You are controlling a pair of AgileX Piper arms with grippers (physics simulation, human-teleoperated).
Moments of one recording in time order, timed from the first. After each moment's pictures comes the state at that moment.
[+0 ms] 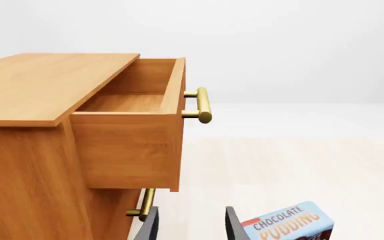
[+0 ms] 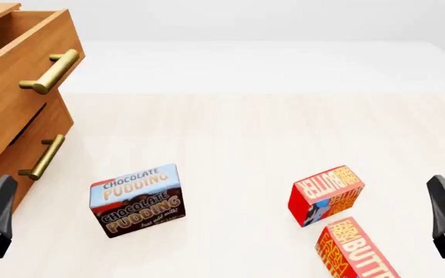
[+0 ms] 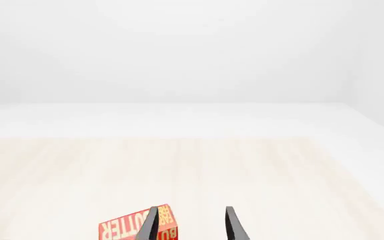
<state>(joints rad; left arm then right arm) 0.00 0.00 0.00 0.00 0.00 0.00 0.00 0.00 0.00 0.00</state>
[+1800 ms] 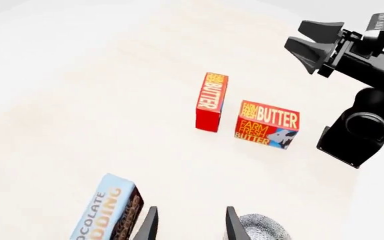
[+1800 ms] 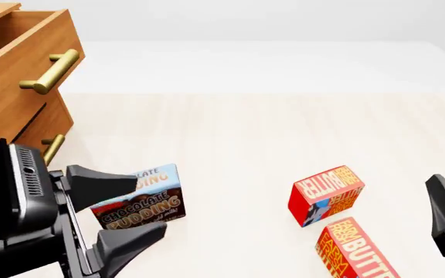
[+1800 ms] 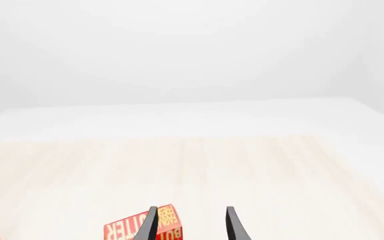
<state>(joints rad) -0.95 0.68 -0.43 0.23 -0.01 0.00 0.01 0.00 0.00 0.04</state>
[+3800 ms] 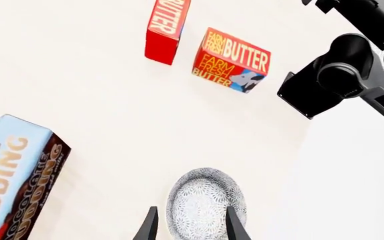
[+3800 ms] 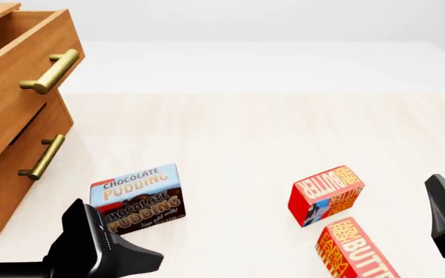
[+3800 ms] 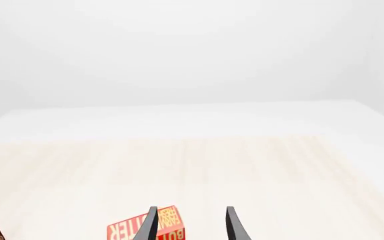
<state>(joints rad) -1.18 0.84 -0.37 0.29 -0.33 0.02 0.00 0.00 -0.01 0.04</state>
